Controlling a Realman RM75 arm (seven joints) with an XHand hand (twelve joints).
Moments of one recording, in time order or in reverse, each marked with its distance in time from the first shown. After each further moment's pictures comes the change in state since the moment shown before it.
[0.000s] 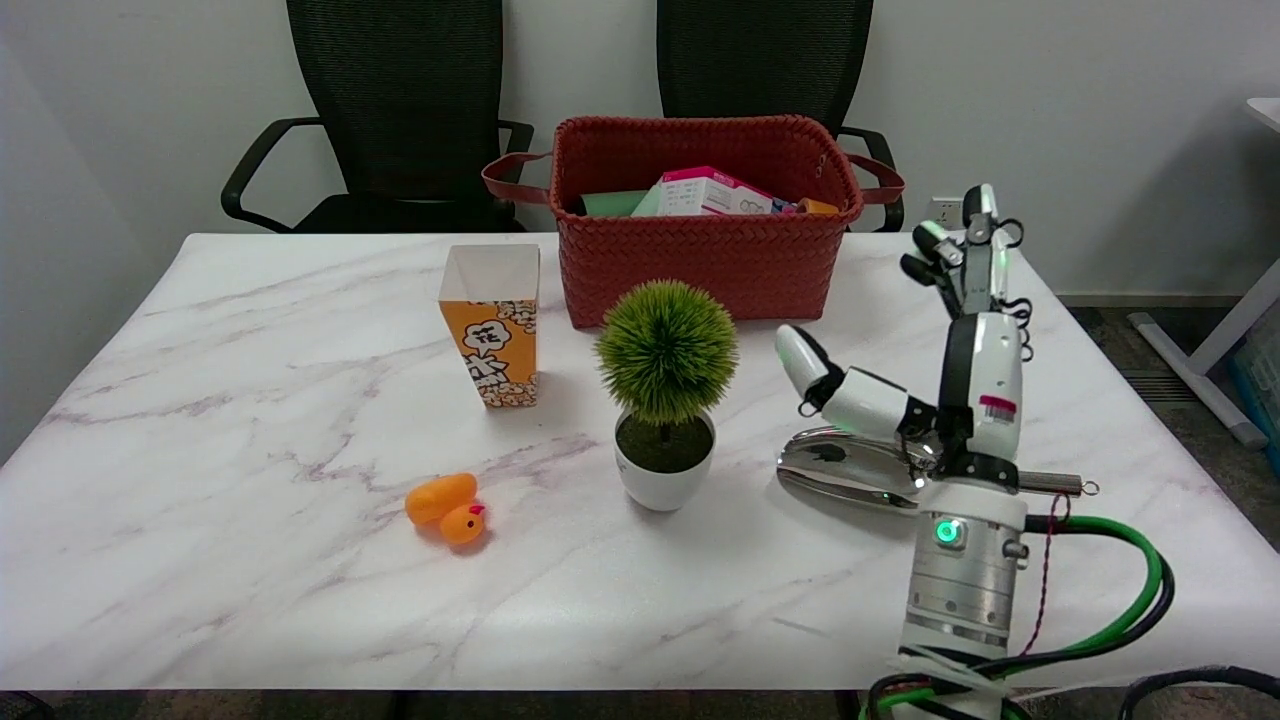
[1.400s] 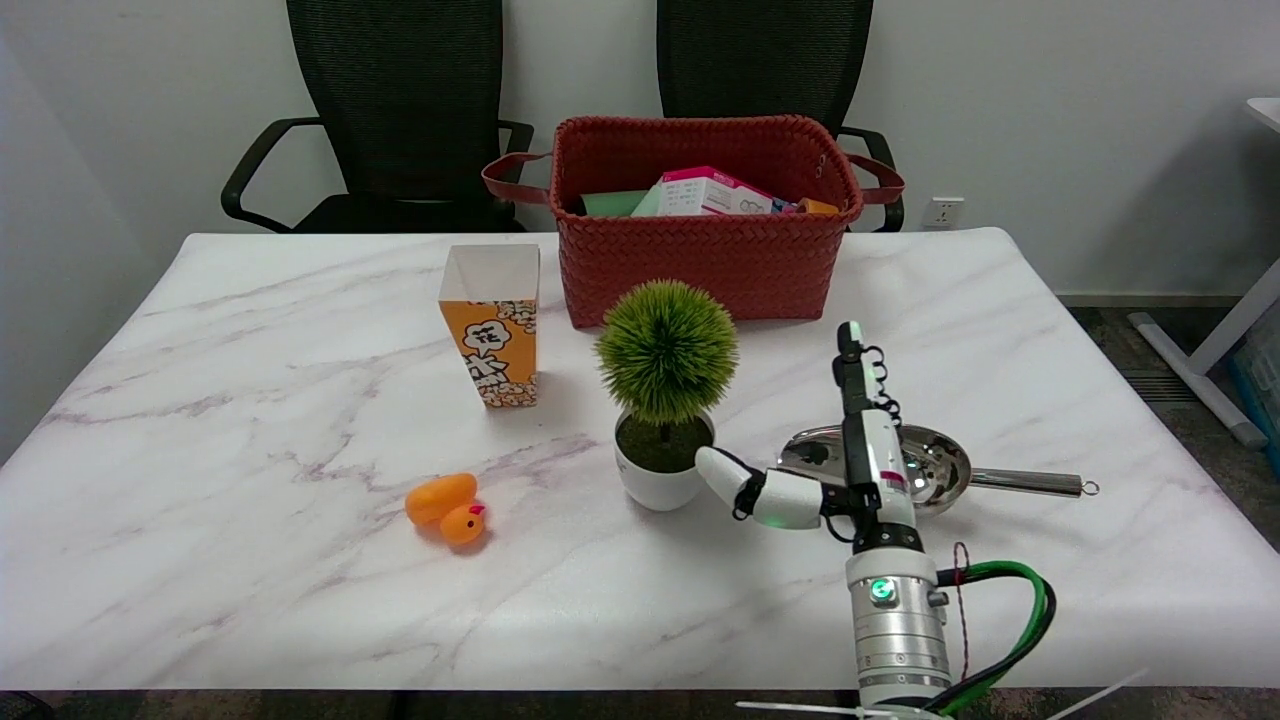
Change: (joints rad) arm -0.083 -0.051 -0.023 -0.080 0.195 -0.221 0.218
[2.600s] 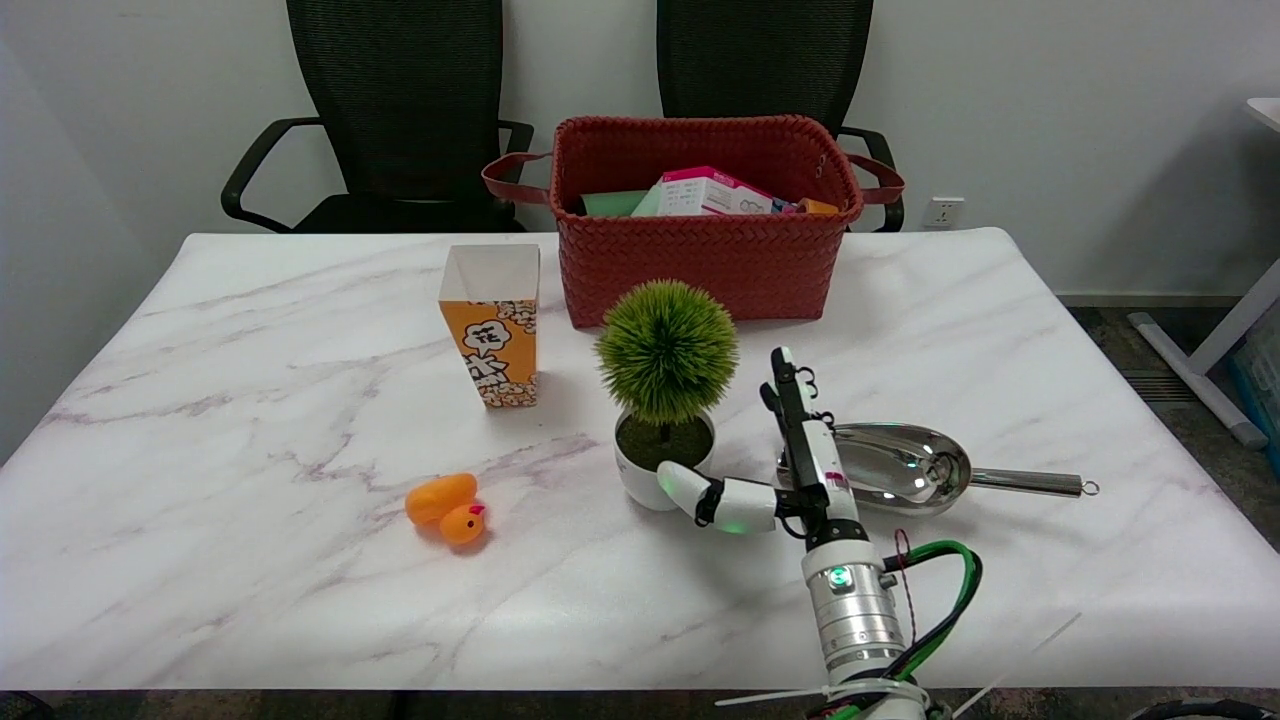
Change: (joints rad) arm 0.056 -0.004 0.037 -0.106 0.066 -0.208 0.150
